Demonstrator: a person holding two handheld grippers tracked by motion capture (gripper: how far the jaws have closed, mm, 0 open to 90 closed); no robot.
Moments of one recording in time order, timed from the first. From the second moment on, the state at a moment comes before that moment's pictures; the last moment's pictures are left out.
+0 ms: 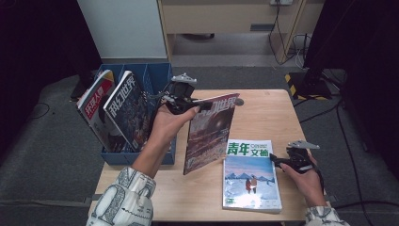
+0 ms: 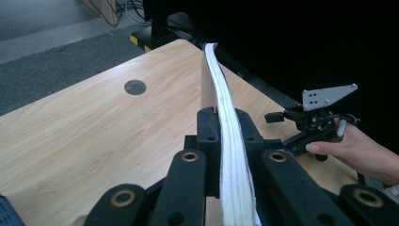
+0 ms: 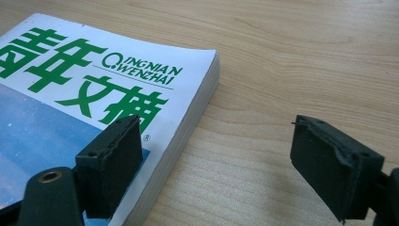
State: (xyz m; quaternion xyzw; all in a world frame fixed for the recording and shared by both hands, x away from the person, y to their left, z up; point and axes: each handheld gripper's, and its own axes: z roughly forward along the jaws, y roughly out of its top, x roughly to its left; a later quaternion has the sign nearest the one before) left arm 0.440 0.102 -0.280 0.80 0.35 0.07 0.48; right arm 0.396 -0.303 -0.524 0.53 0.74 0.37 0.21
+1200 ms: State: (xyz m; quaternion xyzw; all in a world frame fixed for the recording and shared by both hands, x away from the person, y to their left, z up) left arm 0.431 0.135 -0.253 0.78 0.38 0.10 0.49; right arm 0.395 -0.317 -0.532 0.54 0.74 0.34 0.22
